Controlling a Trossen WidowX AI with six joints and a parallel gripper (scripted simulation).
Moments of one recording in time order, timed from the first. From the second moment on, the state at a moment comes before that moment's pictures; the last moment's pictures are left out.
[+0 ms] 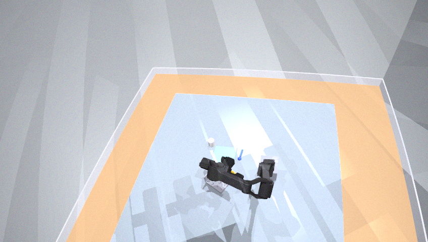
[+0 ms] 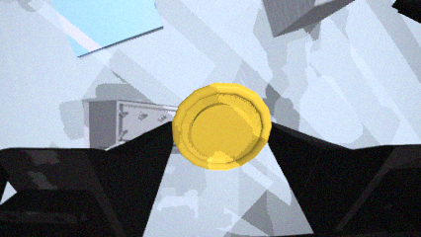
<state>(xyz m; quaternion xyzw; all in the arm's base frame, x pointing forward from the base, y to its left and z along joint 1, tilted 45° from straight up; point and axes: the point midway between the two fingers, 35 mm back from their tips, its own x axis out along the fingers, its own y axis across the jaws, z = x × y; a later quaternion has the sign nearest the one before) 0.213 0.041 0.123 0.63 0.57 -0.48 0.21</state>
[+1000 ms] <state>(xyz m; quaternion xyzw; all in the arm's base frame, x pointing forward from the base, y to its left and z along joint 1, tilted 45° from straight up) 0.209 0.054 0.057 0.46 0.51 -0.53 0.50</state>
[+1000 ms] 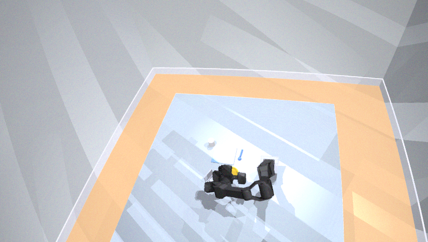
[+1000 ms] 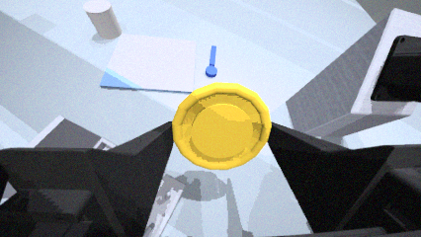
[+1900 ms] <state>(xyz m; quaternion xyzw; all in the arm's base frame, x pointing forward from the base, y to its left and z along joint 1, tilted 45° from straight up) 0.224 0.081 0.043 0.38 0.35 -0.44 0.73</state>
